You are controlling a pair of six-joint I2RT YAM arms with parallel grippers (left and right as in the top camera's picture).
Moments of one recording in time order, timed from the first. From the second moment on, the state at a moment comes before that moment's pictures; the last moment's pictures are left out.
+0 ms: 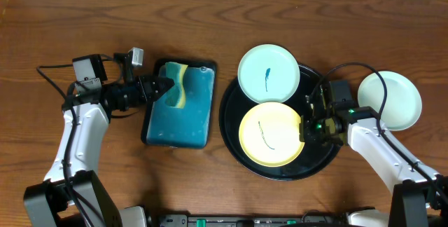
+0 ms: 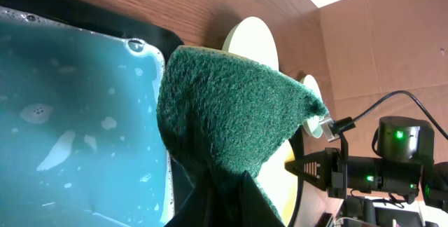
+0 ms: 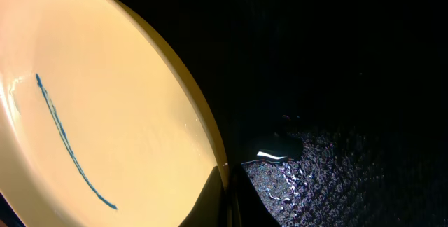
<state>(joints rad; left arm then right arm) 0.25 1.50 0.92 -0.48 1.02 -0.12 0.18 1.48 0.73 -0.60 -0.26 0.25</state>
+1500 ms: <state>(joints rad) -0.50 1.50 1.01 -0.62 -0.05 -0.33 0.18 1.48 0.71 -0.61 -0.26 0.25</state>
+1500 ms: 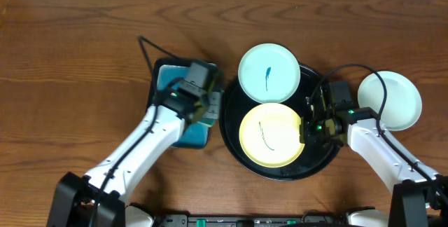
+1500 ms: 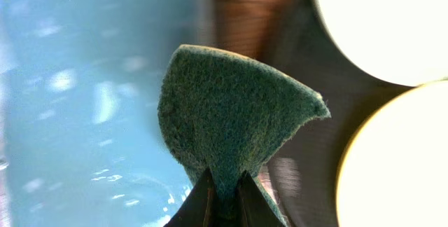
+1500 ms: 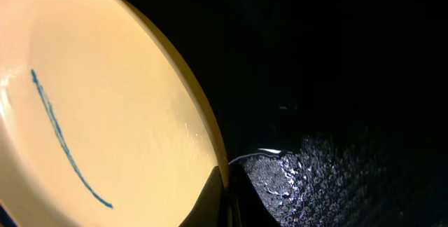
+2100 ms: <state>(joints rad) -0.88 1.62 1.01 -0.36 0.12 -0.49 0.18 1.46 0.62 -0.51 -0.27 0.30</state>
